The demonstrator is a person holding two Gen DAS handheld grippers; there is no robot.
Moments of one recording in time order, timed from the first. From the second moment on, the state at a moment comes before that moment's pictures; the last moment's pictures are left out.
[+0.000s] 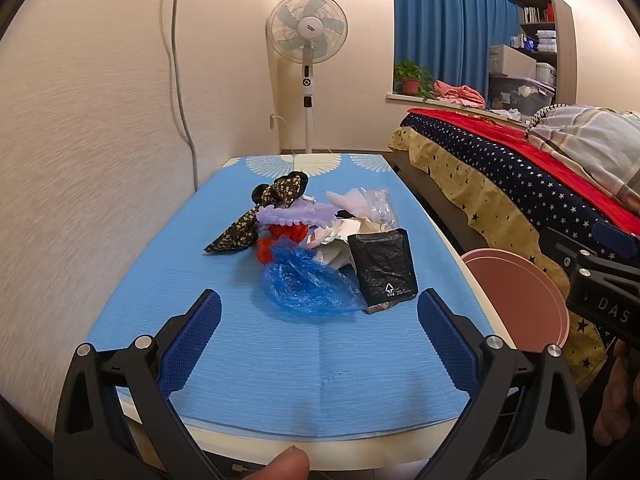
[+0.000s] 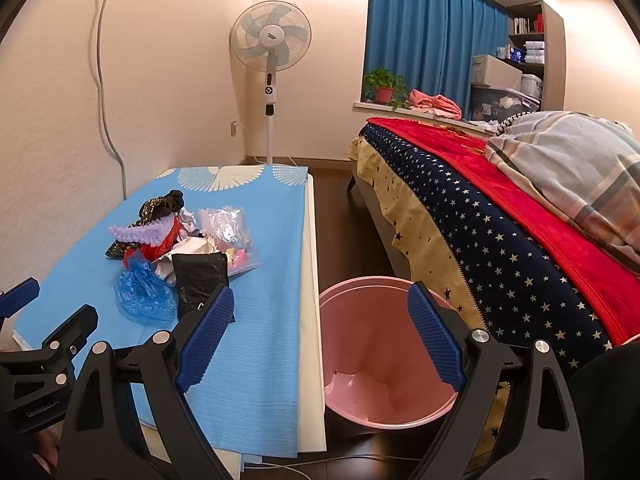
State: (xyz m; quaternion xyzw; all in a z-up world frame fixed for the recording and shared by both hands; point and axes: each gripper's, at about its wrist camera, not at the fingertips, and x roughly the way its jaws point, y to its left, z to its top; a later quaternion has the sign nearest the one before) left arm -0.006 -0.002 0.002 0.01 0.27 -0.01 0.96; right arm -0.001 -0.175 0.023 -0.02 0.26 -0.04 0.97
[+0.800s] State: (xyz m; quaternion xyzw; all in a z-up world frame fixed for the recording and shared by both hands) left arm -0.002 -0.002 0.001 0.00 0.27 -0.01 0.96; right arm -0.003 -0.172 0.024 -0.02 0.25 -0.04 0.97
